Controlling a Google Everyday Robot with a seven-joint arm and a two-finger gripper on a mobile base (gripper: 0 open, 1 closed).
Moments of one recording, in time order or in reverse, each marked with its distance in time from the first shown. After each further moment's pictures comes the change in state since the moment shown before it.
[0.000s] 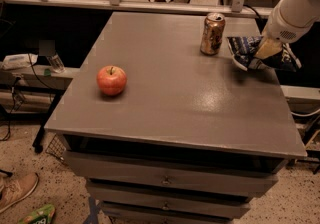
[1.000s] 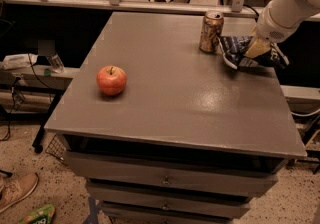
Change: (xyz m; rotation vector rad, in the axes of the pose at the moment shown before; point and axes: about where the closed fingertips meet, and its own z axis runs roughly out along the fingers) arm -0.022 -0.009 0.026 -0.021 -0.060 -0.034
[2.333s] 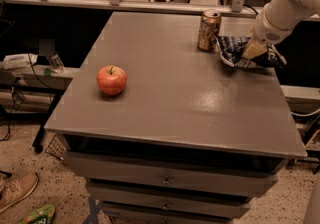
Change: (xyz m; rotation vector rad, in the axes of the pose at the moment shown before) arm -0.002 0.001 0.011 -0.024 -0.004 0.002
